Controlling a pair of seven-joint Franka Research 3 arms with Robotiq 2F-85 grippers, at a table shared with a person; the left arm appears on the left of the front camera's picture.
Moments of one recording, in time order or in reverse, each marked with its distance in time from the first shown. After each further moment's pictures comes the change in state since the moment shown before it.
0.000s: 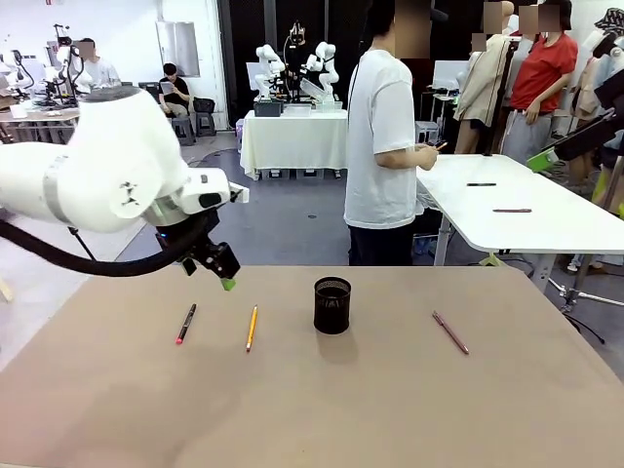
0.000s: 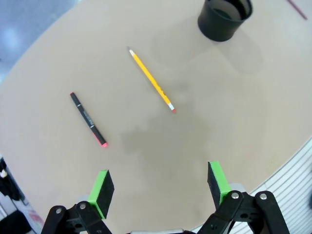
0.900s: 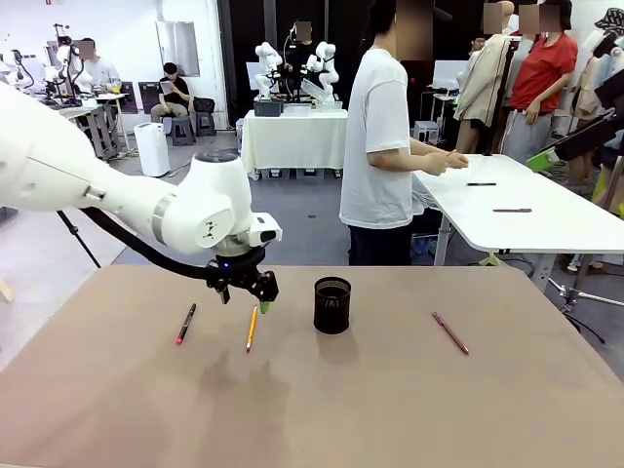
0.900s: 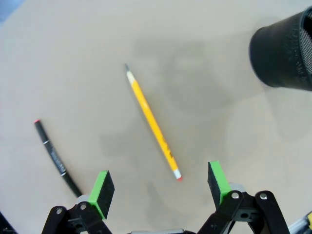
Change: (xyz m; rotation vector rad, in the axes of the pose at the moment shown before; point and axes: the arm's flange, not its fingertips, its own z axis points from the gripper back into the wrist) left arm 0.073 0.001 -0.151 0.033 0.165 0.174; right arm 0.000 0.000 0.000 0.000 0.000 0.000
